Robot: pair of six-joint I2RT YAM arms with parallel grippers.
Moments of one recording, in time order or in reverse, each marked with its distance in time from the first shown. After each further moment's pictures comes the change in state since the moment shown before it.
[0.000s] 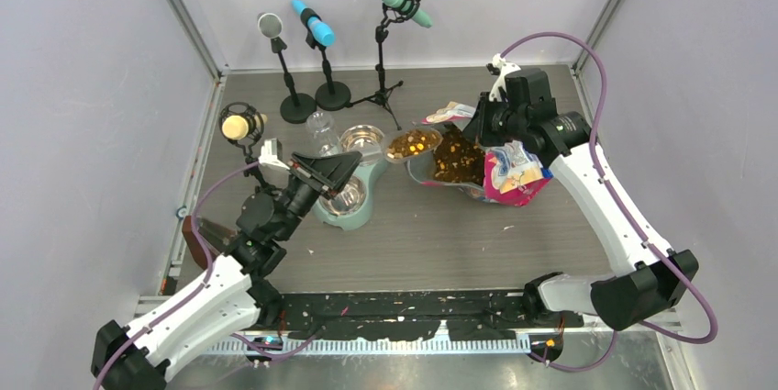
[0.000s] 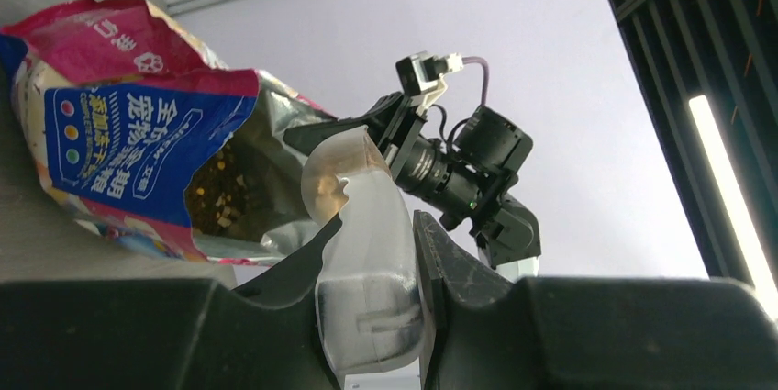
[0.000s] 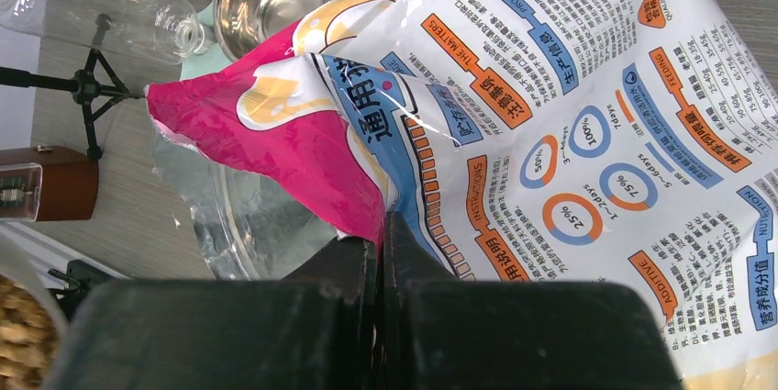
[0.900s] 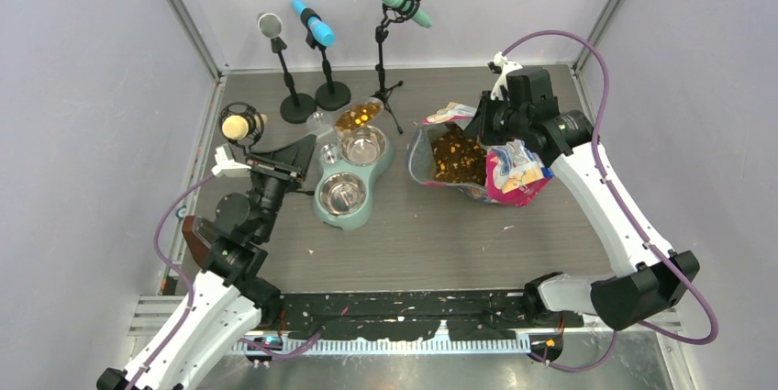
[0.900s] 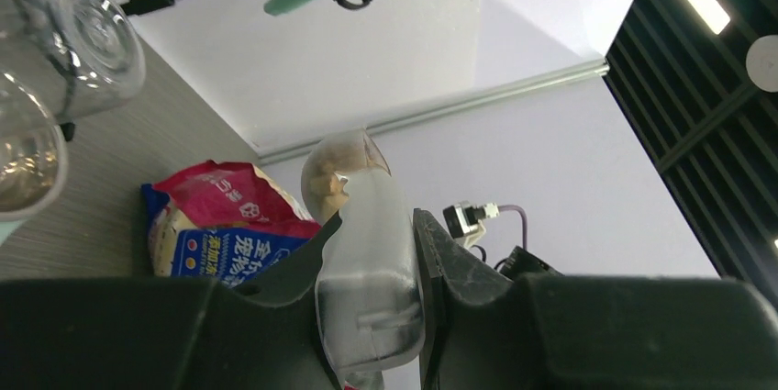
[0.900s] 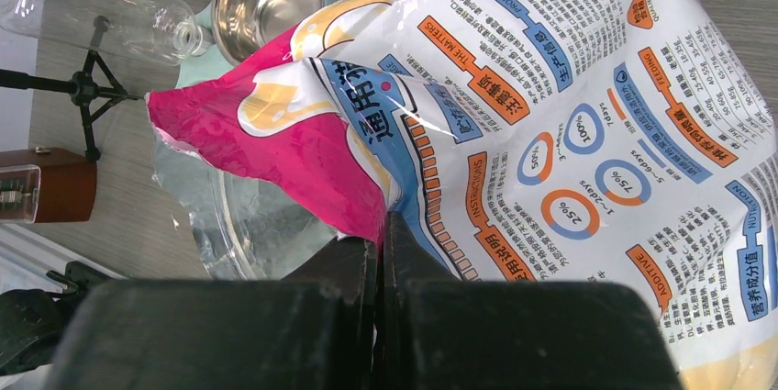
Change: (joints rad) left arm 0.203 -0.155 0.055 -0.235 -0.143 0.045; right arm -0.002 0.000 0.018 -0.018 0.007 -0.003
